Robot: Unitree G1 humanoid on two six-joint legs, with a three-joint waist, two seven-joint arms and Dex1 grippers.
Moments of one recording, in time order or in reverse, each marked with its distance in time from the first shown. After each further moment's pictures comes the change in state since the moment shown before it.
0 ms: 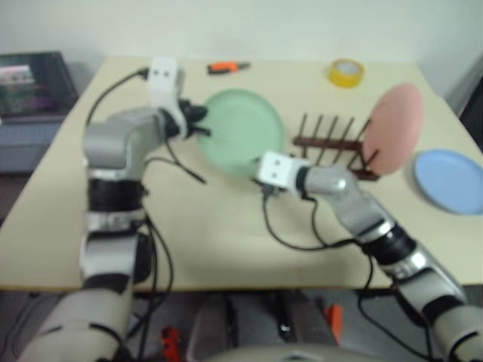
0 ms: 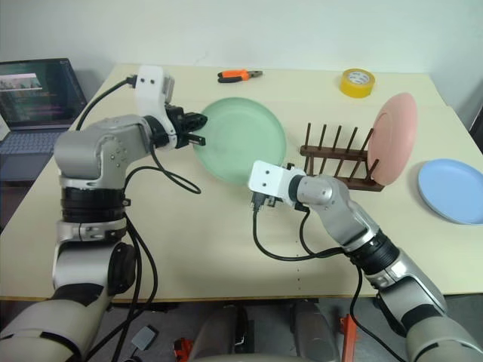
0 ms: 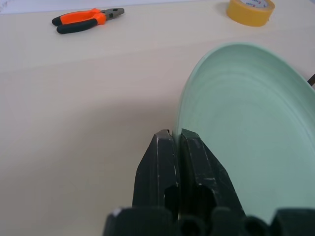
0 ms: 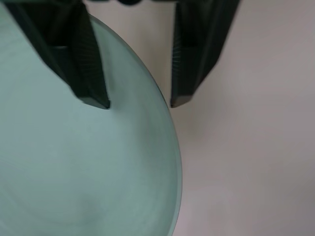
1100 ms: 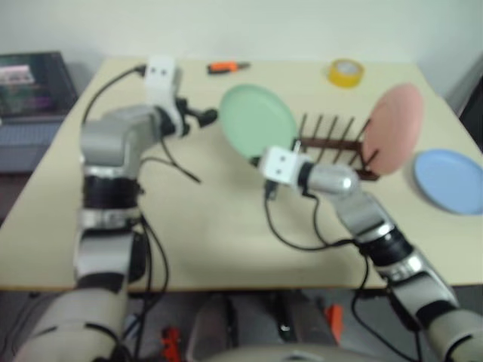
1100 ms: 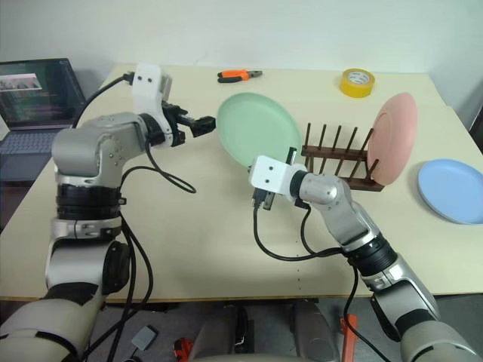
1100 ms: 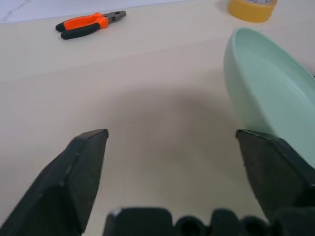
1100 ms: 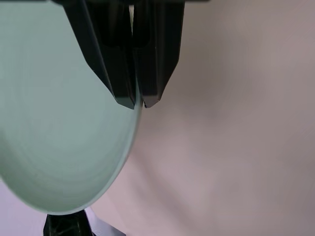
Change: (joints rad) left arm -0.011 0.049 -0.030 0.047 0.020 -0.068 -0.059; right arm 0.037 0.051 -0.101 0.022 -0.018 -0.163 -0.003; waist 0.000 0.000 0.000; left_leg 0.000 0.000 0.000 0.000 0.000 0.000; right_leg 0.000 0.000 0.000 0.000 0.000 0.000
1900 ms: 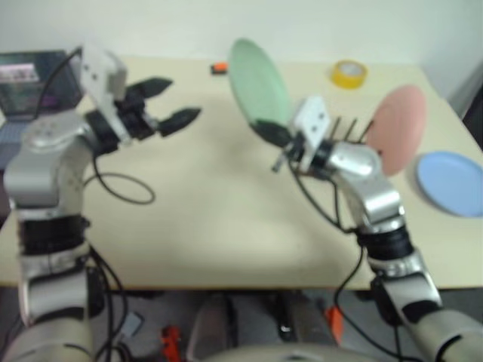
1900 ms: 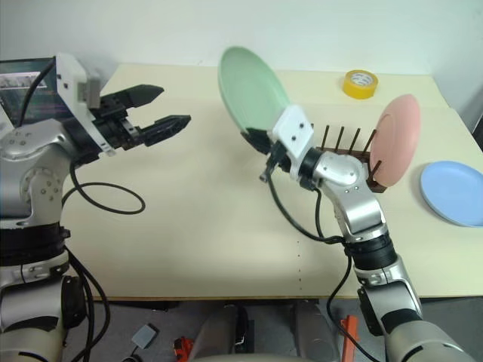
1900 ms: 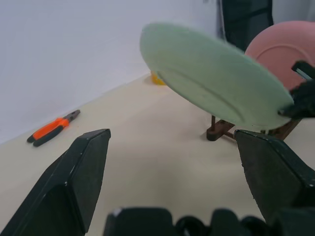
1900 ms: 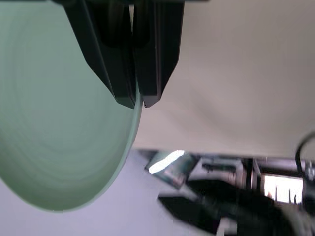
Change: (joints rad) left arm 0.276 0.216 0.145 -0.272 -0.185 -0.371 -0.423; right arm -0.040 0.132 -0.308 -0.106 0.413 0.148 0.022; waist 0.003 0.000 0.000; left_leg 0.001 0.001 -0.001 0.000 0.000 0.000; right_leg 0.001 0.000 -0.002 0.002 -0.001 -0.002
